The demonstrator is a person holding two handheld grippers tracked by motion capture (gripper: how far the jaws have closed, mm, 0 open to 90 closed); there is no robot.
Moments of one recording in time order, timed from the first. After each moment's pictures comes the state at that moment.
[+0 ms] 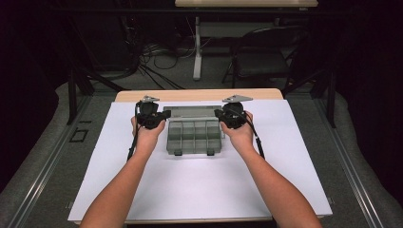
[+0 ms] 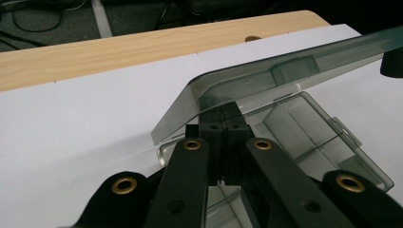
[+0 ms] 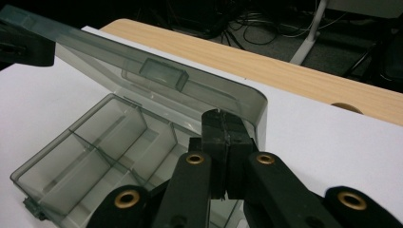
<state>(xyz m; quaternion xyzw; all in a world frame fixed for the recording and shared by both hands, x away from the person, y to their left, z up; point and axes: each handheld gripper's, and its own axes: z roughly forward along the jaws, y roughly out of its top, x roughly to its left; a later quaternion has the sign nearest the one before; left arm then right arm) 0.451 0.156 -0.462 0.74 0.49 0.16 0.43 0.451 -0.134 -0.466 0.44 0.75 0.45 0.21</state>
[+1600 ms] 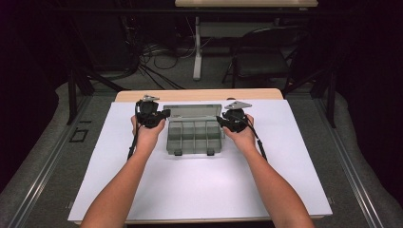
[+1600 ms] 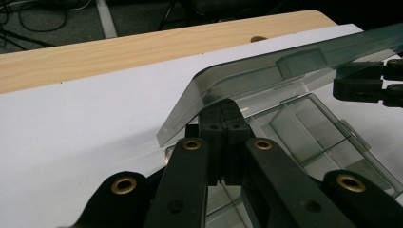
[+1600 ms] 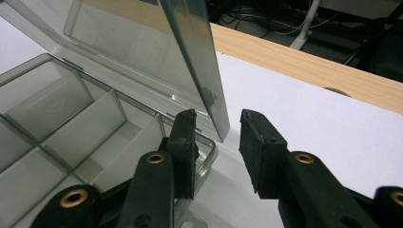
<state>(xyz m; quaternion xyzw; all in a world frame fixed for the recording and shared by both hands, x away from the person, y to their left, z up) 0.455 0.157 -0.462 0.74 0.49 0.17 0.42 0.479 -0.152 -0.522 0.42 0.76 0.43 0.24</state>
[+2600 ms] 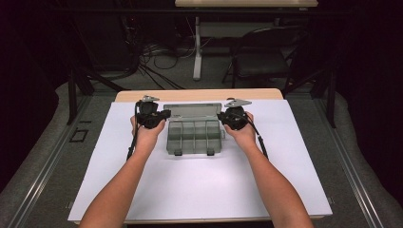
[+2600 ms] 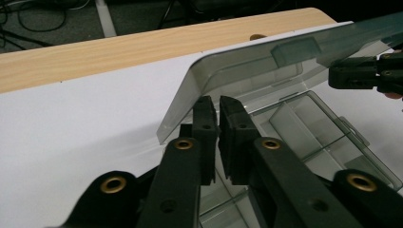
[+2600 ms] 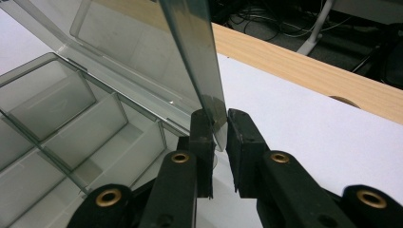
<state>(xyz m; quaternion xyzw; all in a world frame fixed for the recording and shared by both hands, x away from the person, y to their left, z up) 0.453 0.158 -0.462 0.74 0.49 0.17 0.42 0.487 -0.153 -0.519 0.40 0.77 0.43 0.23</state>
